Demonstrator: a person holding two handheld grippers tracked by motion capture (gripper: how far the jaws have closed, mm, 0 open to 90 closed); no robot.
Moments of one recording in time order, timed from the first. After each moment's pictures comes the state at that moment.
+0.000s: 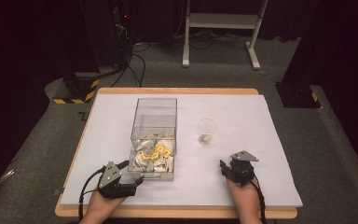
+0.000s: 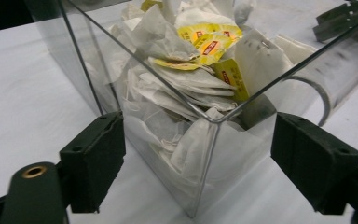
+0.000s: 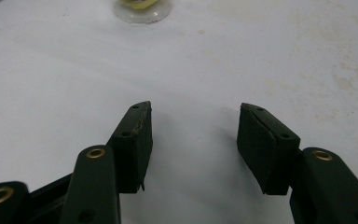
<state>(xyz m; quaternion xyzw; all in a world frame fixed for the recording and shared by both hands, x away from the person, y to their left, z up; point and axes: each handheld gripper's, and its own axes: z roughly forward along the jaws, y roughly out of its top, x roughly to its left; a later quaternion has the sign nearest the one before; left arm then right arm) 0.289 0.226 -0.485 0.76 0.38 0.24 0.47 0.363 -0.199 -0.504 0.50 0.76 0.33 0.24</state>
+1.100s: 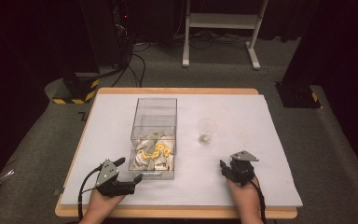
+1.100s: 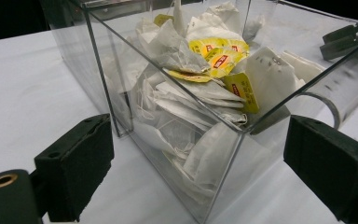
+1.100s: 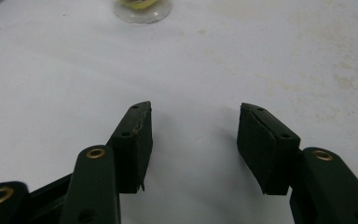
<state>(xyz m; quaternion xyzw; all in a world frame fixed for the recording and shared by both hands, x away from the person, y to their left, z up) 0.292 0.231 -0.482 0.75 0.38 0.25 0.49 0.363 -0.199 -0.504 0.50 0.76 0.33 0.24</state>
